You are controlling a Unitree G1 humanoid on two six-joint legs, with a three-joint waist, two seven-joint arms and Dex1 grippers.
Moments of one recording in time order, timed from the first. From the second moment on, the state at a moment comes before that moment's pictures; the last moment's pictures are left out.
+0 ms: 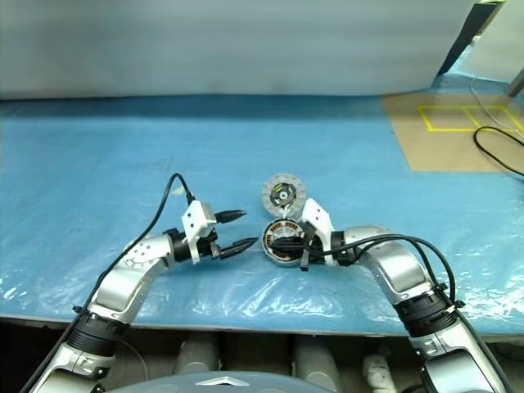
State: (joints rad) left arm -0.18 0.37 -0.18 -0.09 -0.24 0.15 -0.87; right arm -0.31 -0.60 0.27 -0.11 0.40 0.58 1.02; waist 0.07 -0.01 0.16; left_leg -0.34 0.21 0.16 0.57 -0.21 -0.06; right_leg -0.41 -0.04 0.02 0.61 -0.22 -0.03
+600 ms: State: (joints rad) left arm -0.29 0.33 -0.11 -0.02 -0.33 0.23 -0.83; right arm -0.39 -0.61 0.02 -0.14 0.55 0.78 0.87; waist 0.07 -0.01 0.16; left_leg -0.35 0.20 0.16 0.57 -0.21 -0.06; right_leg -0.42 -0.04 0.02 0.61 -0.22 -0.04
